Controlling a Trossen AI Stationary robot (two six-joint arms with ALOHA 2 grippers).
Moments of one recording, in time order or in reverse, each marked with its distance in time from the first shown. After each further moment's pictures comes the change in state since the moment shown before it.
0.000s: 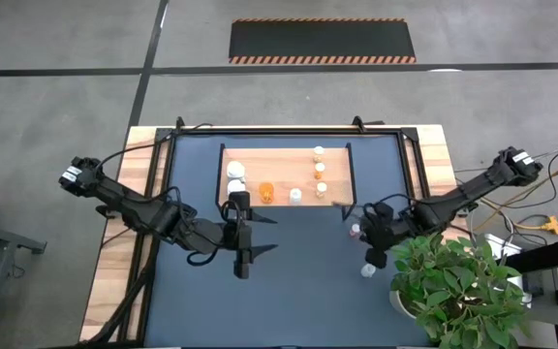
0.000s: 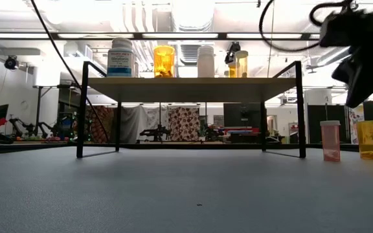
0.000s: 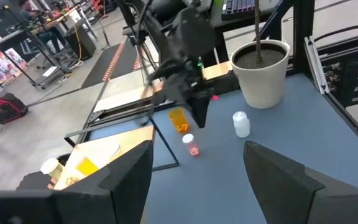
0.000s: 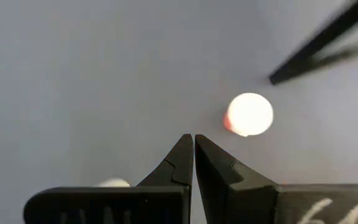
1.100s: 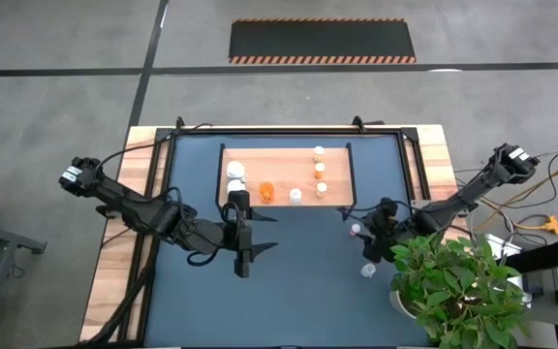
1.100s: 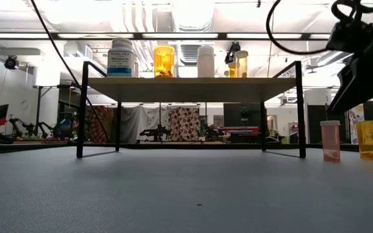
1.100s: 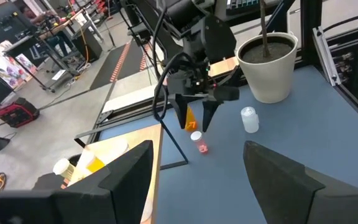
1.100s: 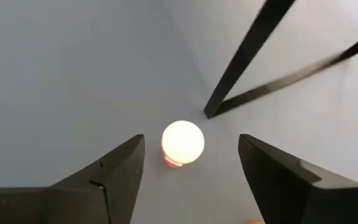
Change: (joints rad) left arm 0.000 0.000 -0.005 -0.001 -0.026 0.043; right arm 0.118 0.001 -0.111 0.063 0.378 0.109
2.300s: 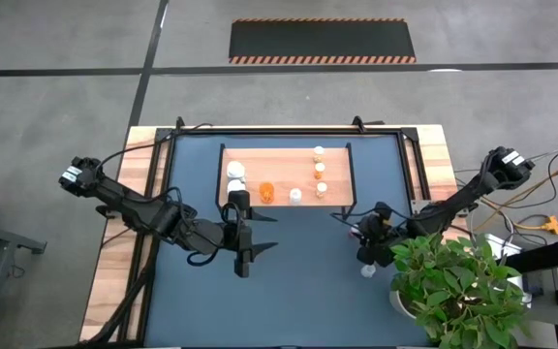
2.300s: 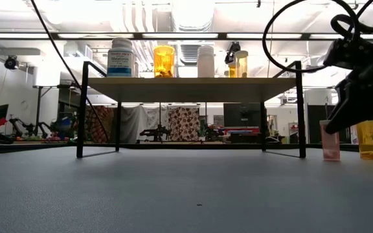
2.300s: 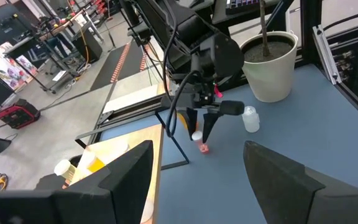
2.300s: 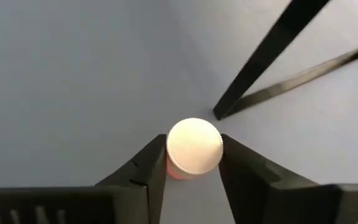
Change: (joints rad) left arm 0.000 0.000 -0.001 0.000 0.000 0.009; right arm 0.000 0.135 -0.076 0.206 0.047 -0.015
